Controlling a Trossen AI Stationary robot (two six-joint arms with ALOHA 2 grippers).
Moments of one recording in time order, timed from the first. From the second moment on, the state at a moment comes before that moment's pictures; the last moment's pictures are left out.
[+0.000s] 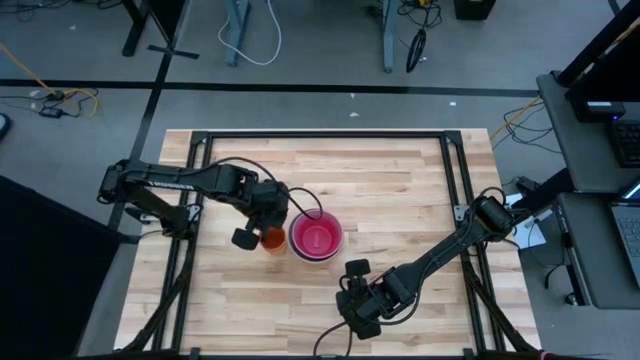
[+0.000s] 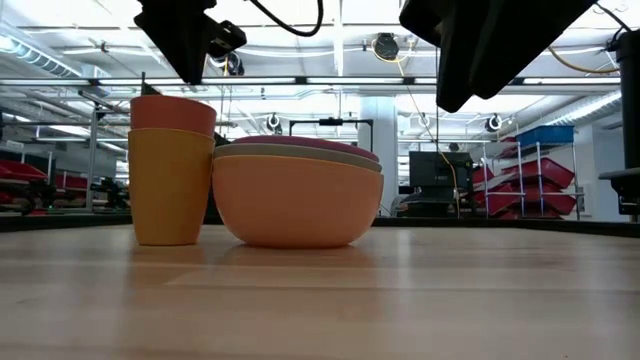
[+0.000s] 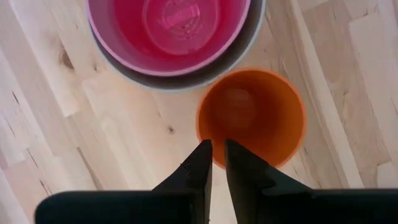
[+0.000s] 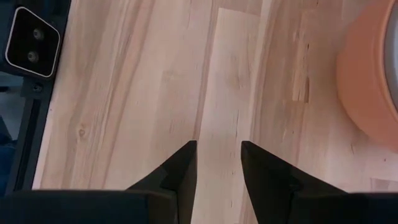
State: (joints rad) left arm -0.05 1.46 1.35 -1.21 0.06 0.33; right arm 0.59 1.95 1.55 -0.80 0.24 0.41
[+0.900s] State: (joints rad) left arm -0.57 1.07 1.35 -1.26 -0.31 -0.30; right arm 0.61 1.61 1.55 -1.07 0.44 0.47
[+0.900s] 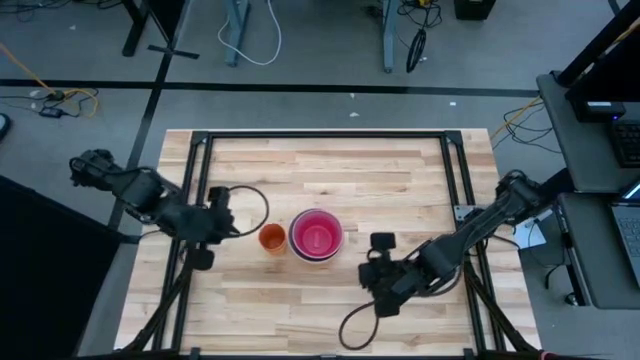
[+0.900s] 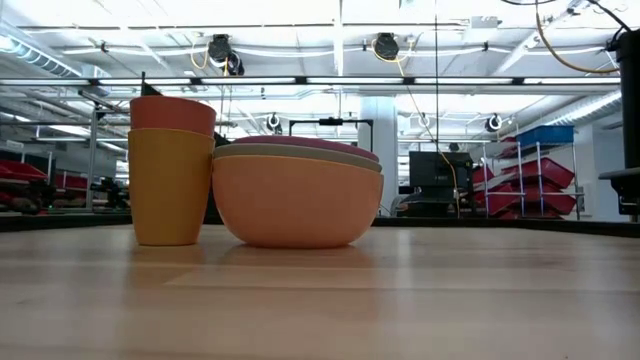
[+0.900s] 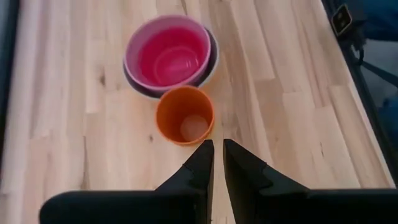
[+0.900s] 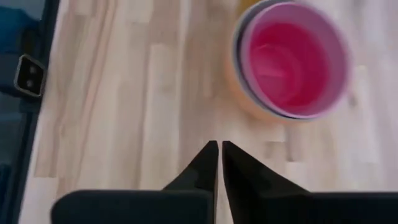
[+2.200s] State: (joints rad) left arm -0.58 0.48 0.72 -0.61 -0.51 0.02; right arm 0.81 0.76 0.58 -0.30 0.64 0.27
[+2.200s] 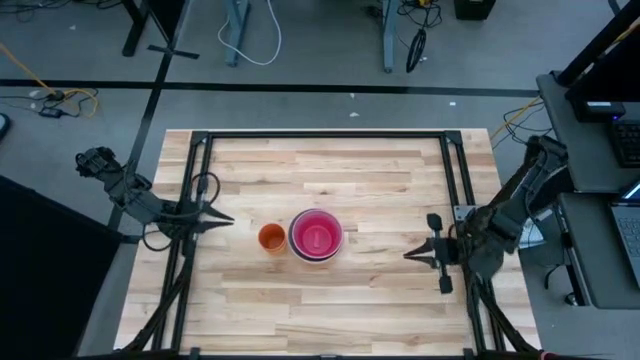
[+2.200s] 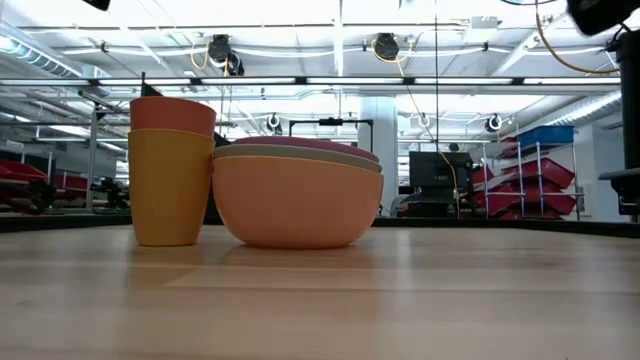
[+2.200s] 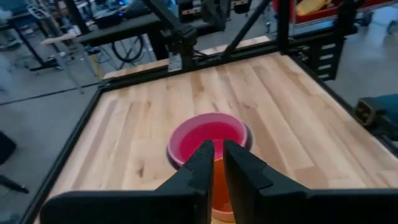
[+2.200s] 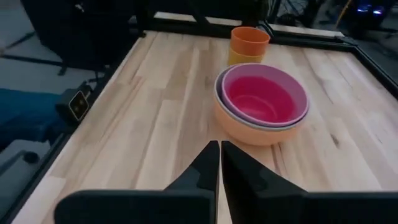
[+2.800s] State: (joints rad) left arm -0.35 0.44 0.68 -0.59 -0.43 0.09; right arm 0.30 0.63 0.56 -0.29 0.15 -0.04
